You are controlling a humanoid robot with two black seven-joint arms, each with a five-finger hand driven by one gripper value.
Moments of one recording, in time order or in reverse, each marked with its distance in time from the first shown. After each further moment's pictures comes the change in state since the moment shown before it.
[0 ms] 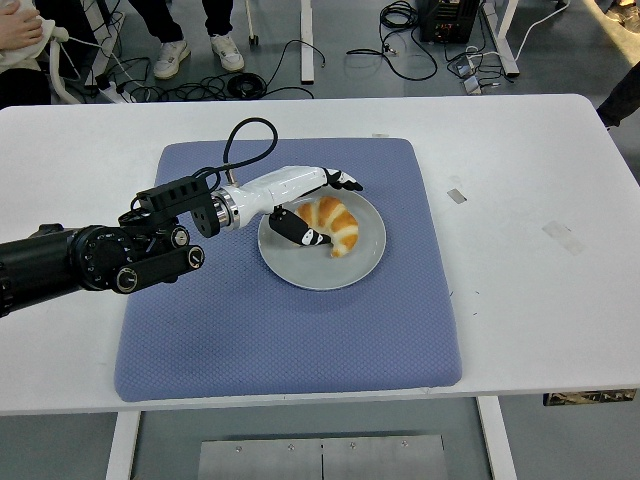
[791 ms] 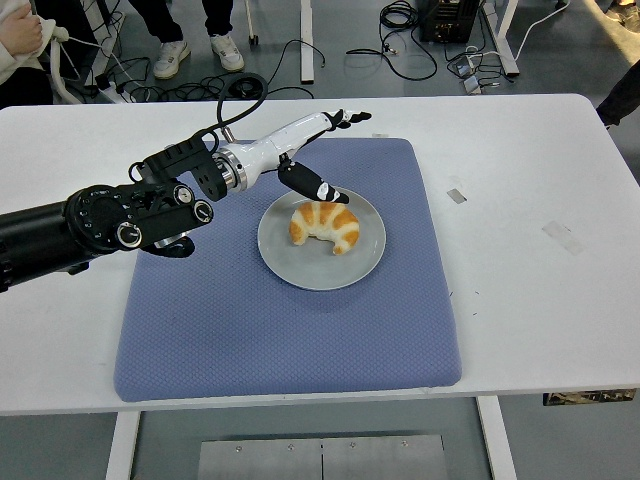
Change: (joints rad) left arm -0.084 0.002 -0.040 -0.001 -0.313 -0.038 -0.001; right arm 0.000 0.000 0.000 -0.001 0.000 0.000 0.000
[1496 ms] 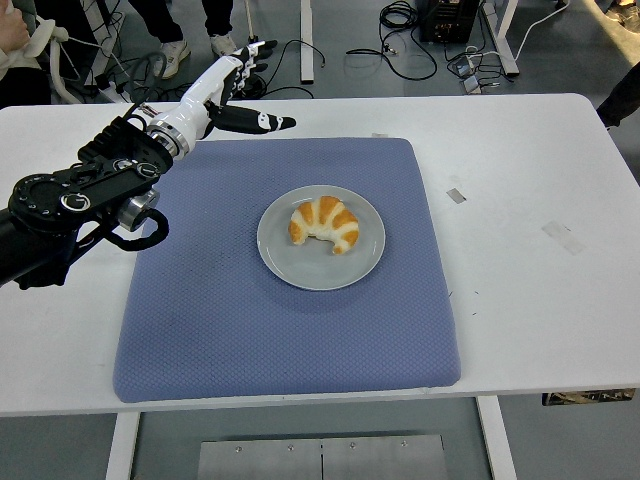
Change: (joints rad) left arm 0.137 0.081 -0.296 0.105 -0.234 0.003 -0.005; right arm 0.000 0.000 0.000 0.000 0.000 0.000 0.000
